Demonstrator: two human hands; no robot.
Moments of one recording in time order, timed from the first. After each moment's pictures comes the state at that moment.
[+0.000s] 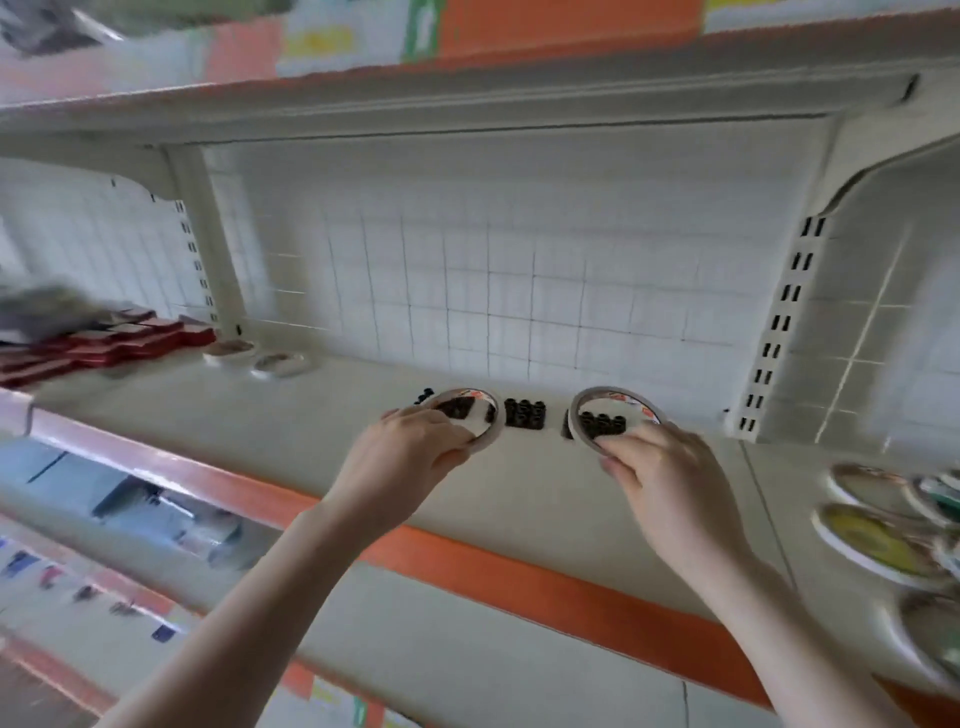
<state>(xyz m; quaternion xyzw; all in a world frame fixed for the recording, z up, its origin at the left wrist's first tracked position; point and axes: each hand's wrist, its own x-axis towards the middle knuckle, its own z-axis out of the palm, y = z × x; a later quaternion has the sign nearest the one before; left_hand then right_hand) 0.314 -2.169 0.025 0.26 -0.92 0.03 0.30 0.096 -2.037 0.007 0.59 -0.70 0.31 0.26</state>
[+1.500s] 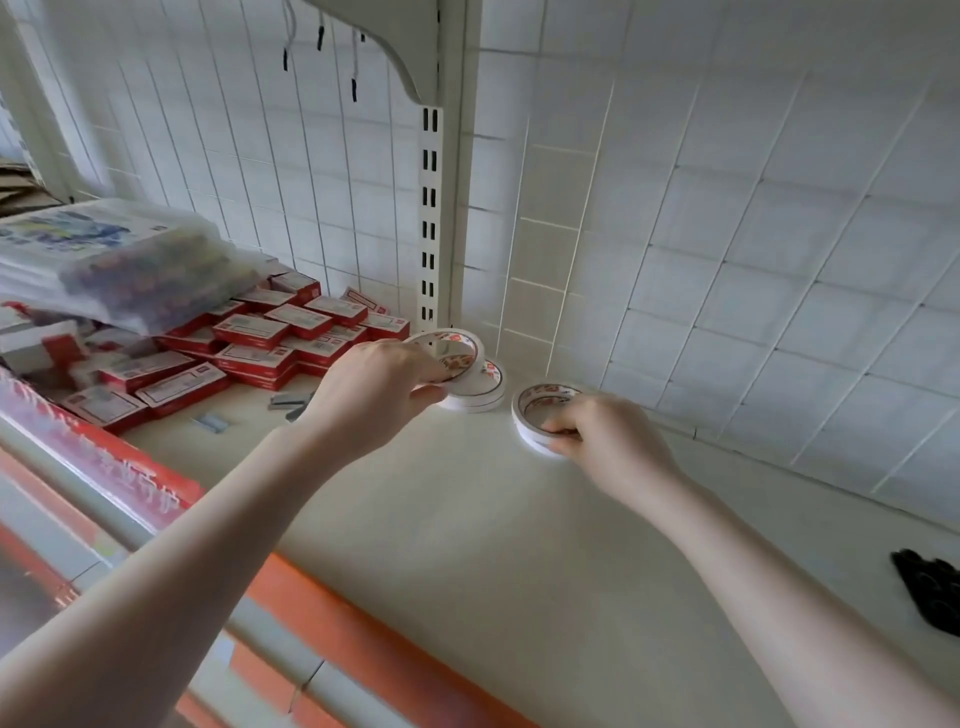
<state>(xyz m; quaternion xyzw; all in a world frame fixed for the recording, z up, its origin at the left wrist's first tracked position) 0.584 -2.620 0.013 0.33 -0.90 0.04 0.29 0.365 -2.529 -0.002 0.70 -0.70 0.14 0.03</state>
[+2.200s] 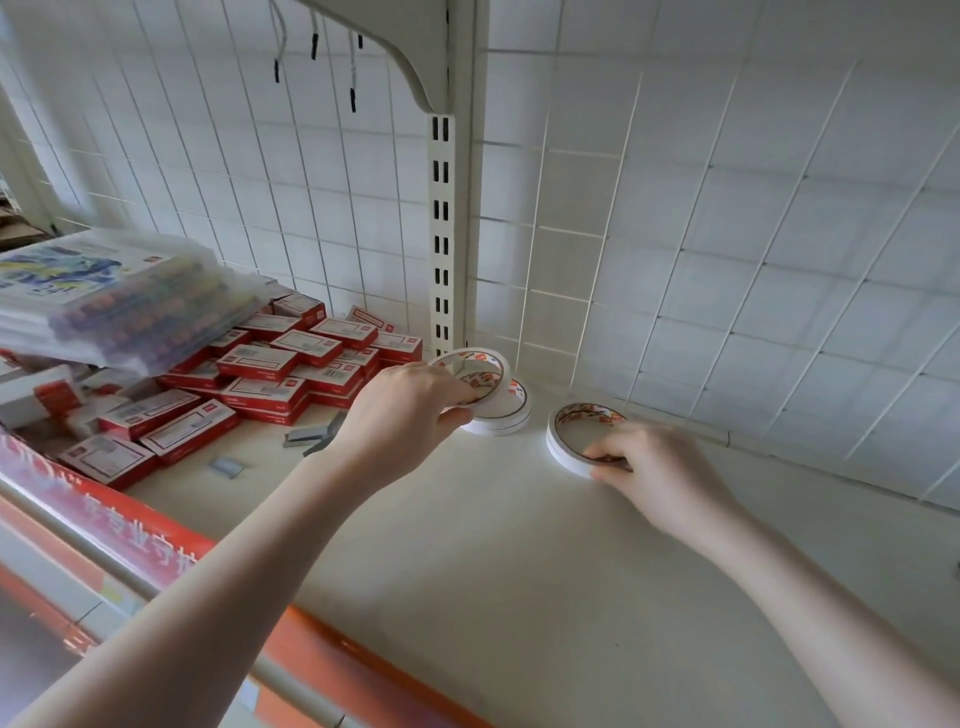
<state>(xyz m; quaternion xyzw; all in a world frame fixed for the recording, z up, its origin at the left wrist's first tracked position) 0.583 -2.644 0.008 0.32 -0.91 0.00 0.28 0.364 -2.527 -0.012 0.66 -0.73 0.19 0.00</state>
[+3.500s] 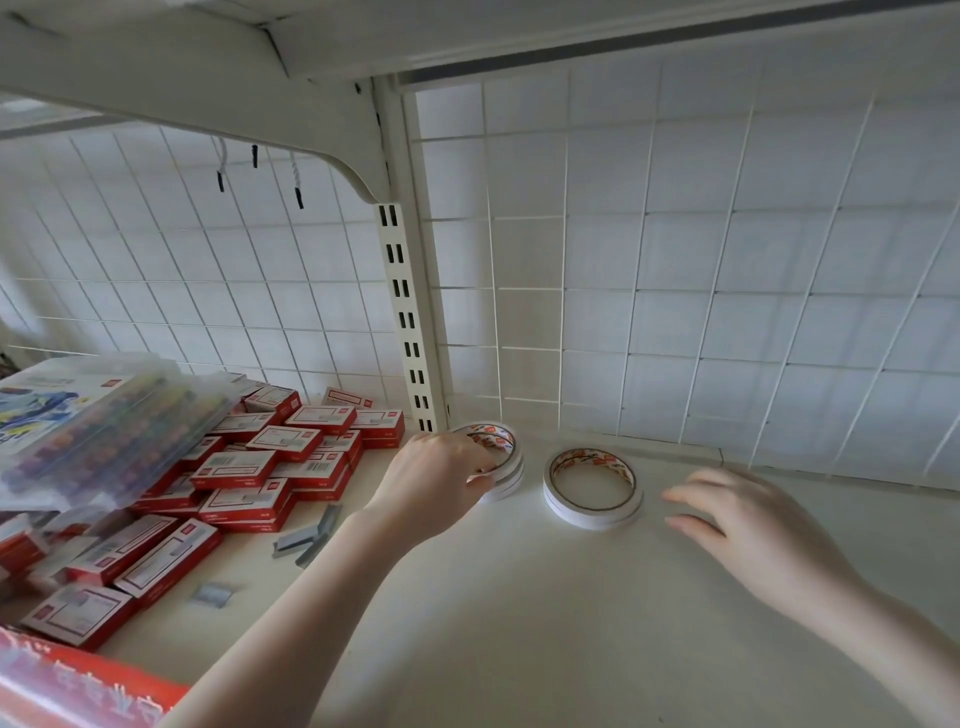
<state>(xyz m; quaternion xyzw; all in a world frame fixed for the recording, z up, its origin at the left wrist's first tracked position) 0.548 -2.679 -0.004 0.25 -0.95 0.02 0.18 0.321 -2.484 -0.032 0.61 -0.74 0.22 0.16</state>
